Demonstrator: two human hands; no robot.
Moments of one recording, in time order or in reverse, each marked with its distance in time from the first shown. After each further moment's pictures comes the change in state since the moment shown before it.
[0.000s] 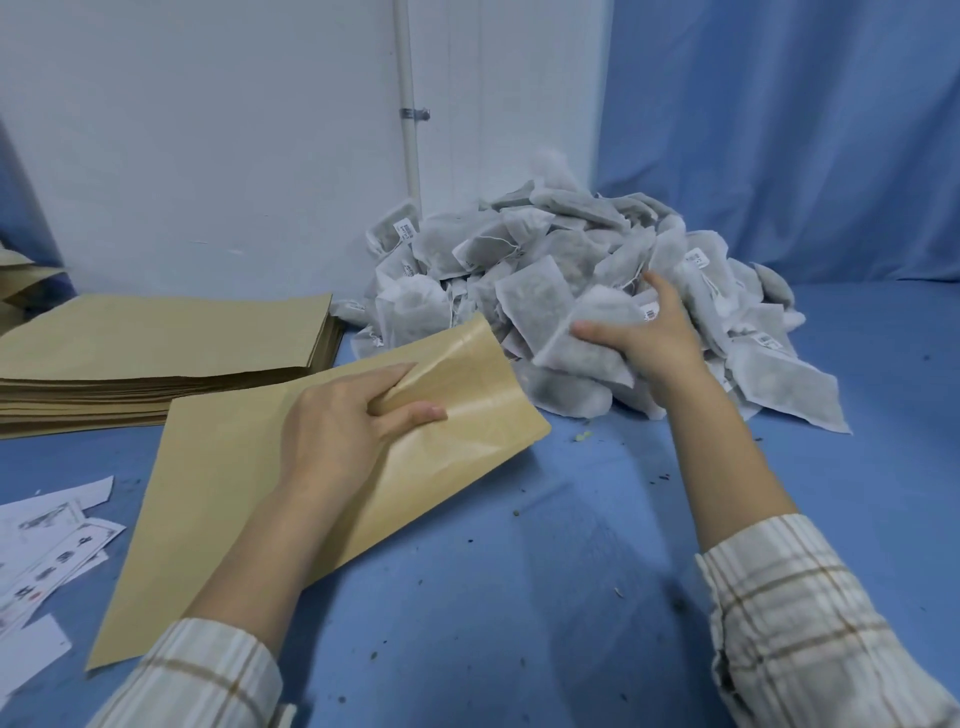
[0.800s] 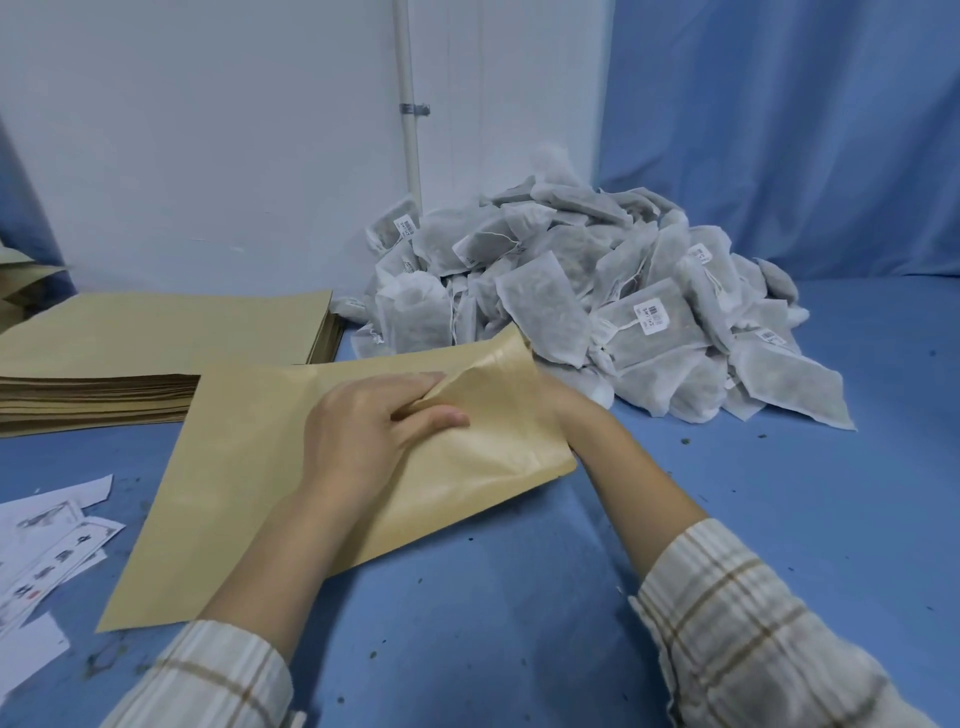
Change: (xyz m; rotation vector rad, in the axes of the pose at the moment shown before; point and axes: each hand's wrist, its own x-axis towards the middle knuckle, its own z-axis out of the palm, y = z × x) left_hand -0.006 0.009 0.009 -0.022 -0.011 0.179; right_hand -0.041 -0.004 0.070 -0.085 -0.746 0.067
